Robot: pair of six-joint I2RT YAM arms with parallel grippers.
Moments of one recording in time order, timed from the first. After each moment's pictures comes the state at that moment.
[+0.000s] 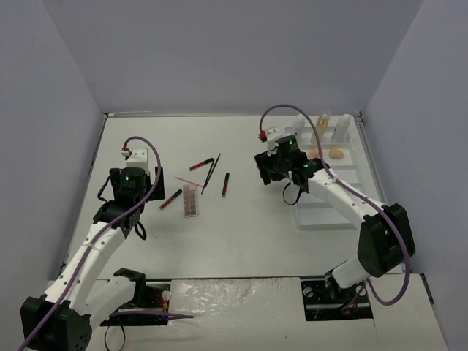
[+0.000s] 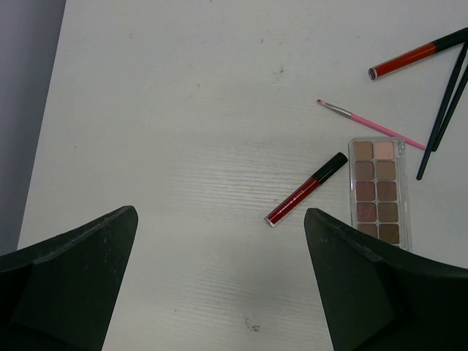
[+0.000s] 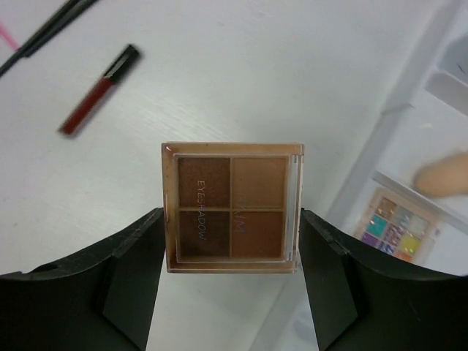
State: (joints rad) left arm -0.25 0.92 0.75 -0.40 -0.36 -0.10; right arm 0.45 1.50 1.07 -0.31 0.03 -0.05
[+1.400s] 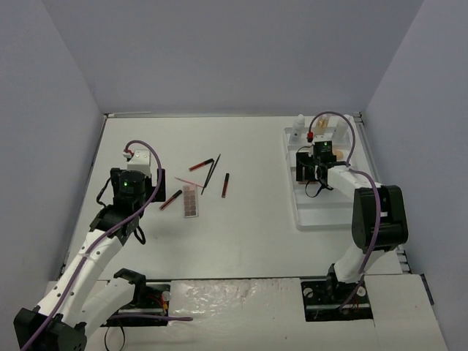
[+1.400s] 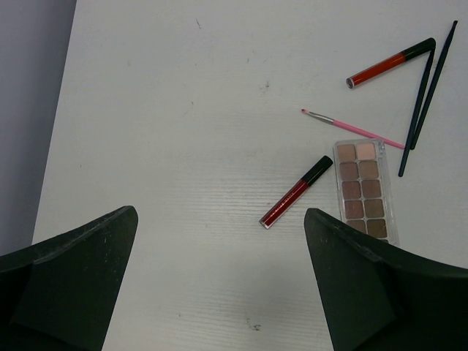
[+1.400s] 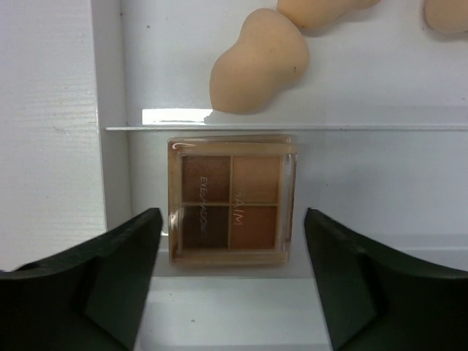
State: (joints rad) left arm -0.31 0.85 0.75 -0.41 -0.38 -0.06; right arm 0.09 1.68 0.96 -0.14 0.06 0.05
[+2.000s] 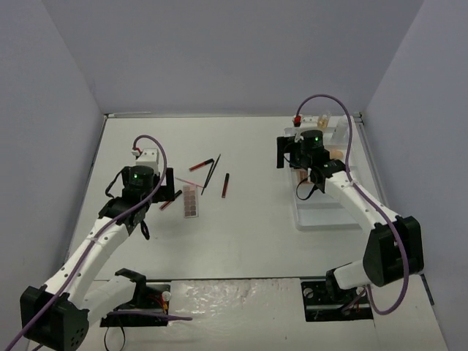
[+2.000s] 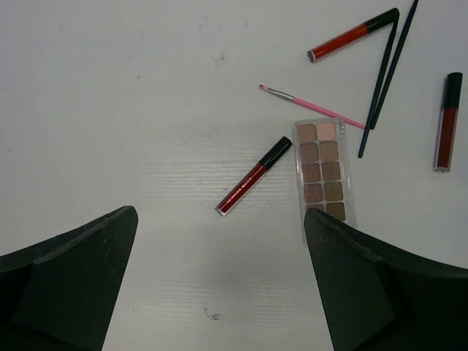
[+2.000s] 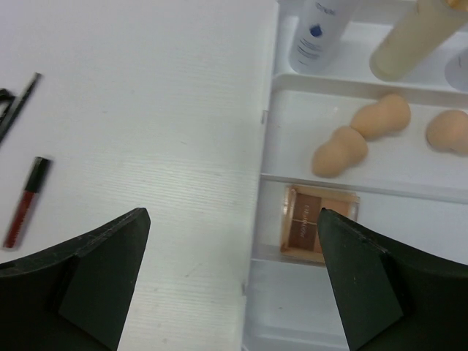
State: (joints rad) left arm -0.33 0.96 0.77 -0.42 -0.29 -0.17; right arm 0.29 1.43 1.02 -0.17 0.12 0.12
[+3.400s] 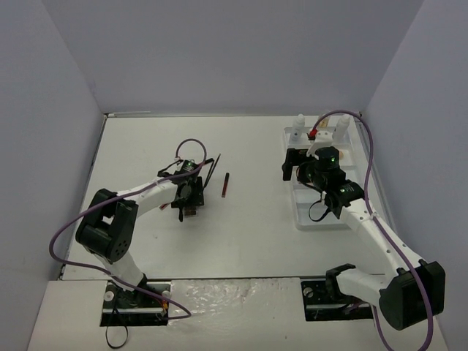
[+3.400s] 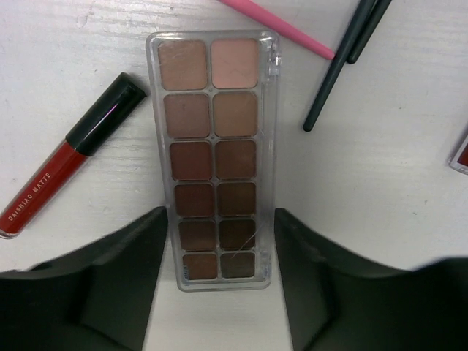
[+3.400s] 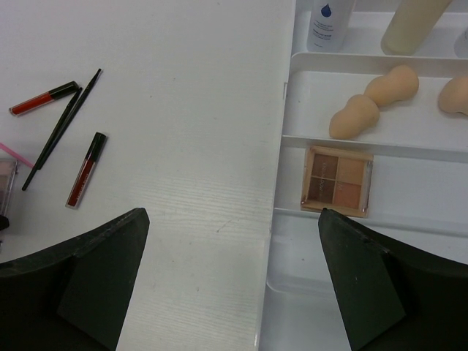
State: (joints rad) left arm -0.48 1.67 0.98 -0.46 -0.17 -0.53; right arm 0.31 1.11 0.83 -0.19 0.07 0.20
